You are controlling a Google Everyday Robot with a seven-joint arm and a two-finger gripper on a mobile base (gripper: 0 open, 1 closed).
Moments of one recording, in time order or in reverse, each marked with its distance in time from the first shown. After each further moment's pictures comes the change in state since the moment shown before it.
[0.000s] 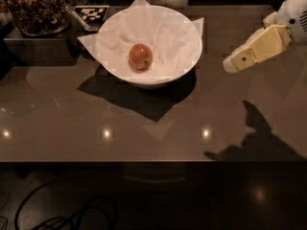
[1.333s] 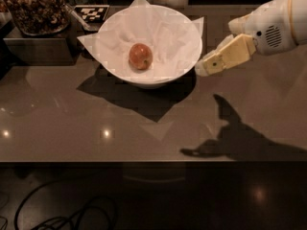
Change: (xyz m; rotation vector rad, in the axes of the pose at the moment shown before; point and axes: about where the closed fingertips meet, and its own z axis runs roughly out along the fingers) arm -0.033 0.029 0.045 -0.123 -0.204 -0.055
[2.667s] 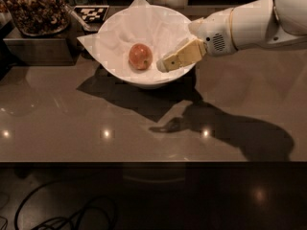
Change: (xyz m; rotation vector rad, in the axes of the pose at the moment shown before) arm -0.031 -0.002 0.093 -0.090 -0.127 -0.041
